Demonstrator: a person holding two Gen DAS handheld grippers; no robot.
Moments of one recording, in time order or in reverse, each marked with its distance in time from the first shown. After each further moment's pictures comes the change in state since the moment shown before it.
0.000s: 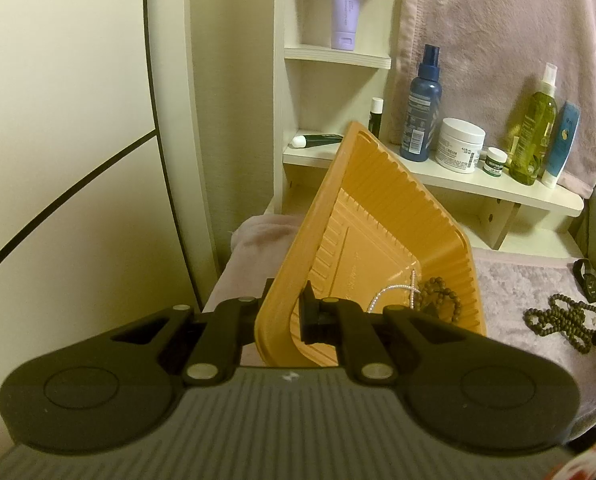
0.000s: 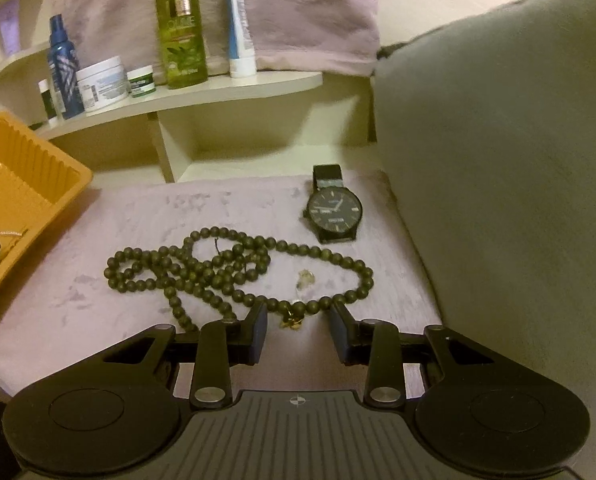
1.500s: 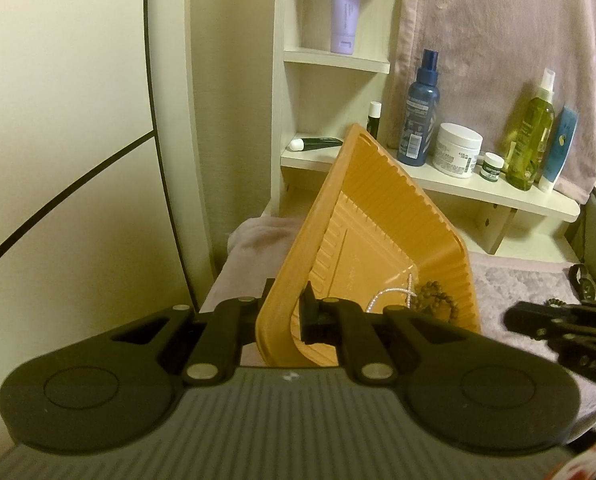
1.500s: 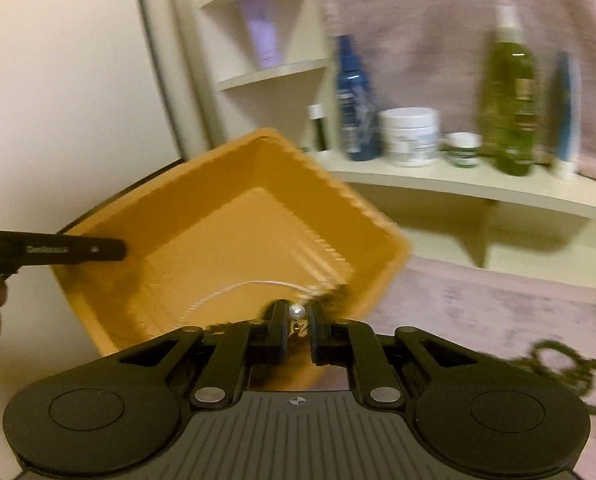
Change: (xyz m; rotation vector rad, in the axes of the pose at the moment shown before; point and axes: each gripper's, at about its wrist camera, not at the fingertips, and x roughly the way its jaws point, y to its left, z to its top) left arm -0.001 0.001 0.000 -0.011 -0.008 -0.011; right arm -0.028 0.191 0.049 -0.193 -0.047 0.528
